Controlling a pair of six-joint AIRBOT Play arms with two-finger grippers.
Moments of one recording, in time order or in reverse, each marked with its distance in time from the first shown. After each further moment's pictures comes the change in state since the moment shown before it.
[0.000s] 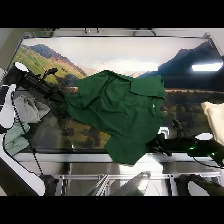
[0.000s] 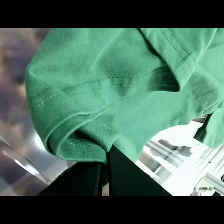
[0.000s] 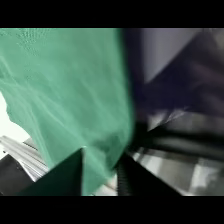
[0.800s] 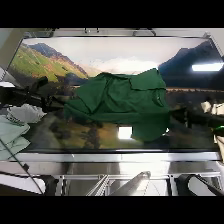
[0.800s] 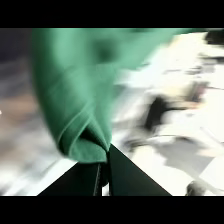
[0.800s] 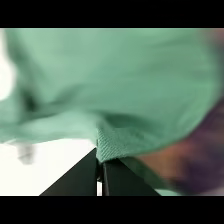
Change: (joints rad) left arm 0.123 0.348 -0.576 -0.427 -0.017 -0.010; right arm -0.394 0.006 0.354 0.116 0.260 -0.167
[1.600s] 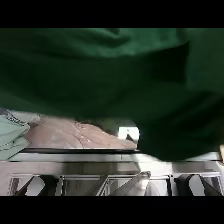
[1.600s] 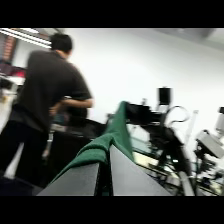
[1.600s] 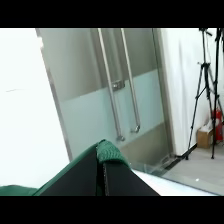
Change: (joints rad) left arm 0.465 0.762 0.183 -1.132 -0.015 0.029; right arm -0.254 0.324 0.990 0.564 0.068 -0.042
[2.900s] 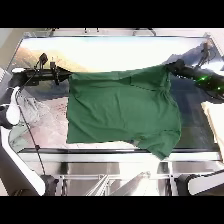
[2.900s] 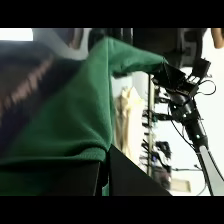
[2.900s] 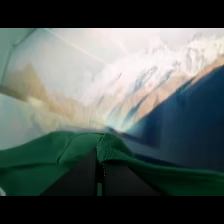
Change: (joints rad) left arm -0.551 -1.296 0.563 0.815 0.267 -0.188; right arm 0.525 -0.993 -0.180 -0.283 -0.463 -0.288
